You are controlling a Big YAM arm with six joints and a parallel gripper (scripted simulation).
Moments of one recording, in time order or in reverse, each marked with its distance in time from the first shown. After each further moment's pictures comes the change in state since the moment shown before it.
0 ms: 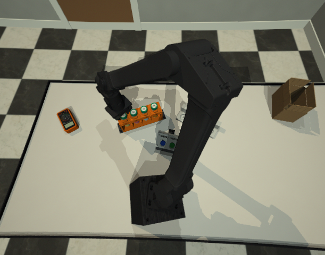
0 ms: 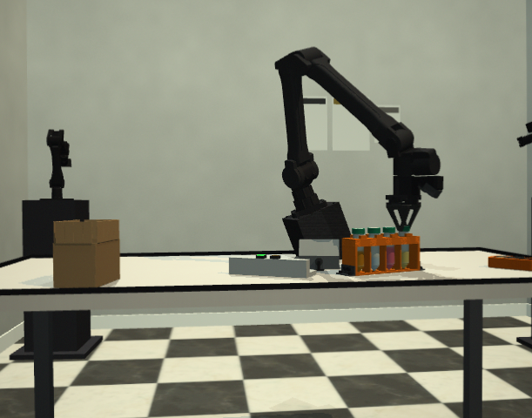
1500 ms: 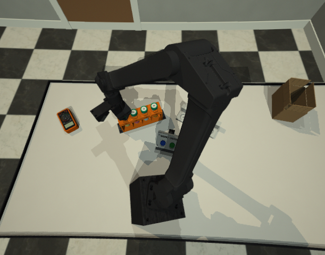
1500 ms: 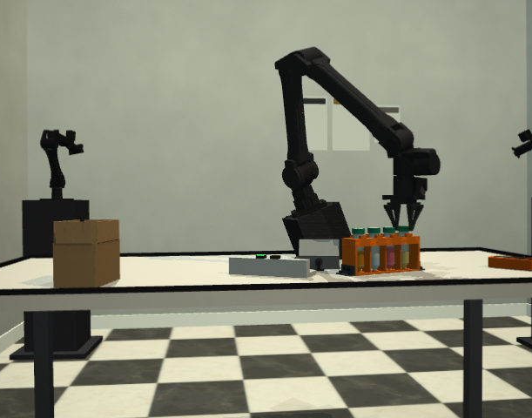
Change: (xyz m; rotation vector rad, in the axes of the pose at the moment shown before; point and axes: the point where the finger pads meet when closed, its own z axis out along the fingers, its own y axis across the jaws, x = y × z) arm 0.000 0.000 0.000 0.000 0.001 -1.513
